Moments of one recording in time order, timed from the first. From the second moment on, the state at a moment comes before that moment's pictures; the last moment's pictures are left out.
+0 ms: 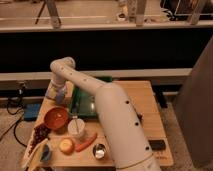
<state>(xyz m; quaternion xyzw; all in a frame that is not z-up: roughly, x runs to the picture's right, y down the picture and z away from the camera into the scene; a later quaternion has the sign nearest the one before) -0.323 0.019 0.907 -0.34 -0.17 0.22 0.90</state>
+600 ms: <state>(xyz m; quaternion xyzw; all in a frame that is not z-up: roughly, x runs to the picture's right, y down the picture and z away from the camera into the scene) -0.269 -0.031 0.878 -0.27 -0.13 0.24 0.92</state>
